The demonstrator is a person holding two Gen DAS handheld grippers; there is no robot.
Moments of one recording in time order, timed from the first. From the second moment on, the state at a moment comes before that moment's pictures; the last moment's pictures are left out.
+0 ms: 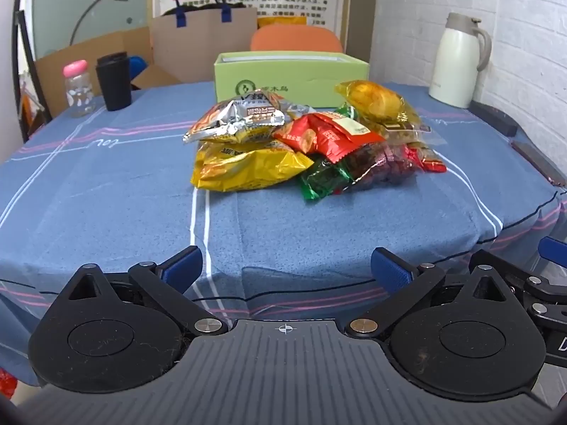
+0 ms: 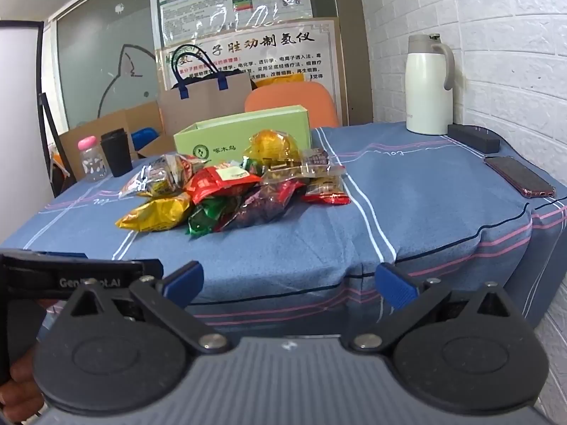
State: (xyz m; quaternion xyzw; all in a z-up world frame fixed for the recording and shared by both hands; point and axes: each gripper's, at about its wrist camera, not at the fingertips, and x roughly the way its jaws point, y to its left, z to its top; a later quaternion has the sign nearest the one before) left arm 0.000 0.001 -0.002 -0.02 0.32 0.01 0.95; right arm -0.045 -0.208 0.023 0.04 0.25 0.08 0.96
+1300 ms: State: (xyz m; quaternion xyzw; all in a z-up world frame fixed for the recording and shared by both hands) left arm 0.005 0.008 0.003 -0.04 0.32 0.00 0.95; right arm -0.045 -0.211 0.025 0.02 0.24 0.07 0.97
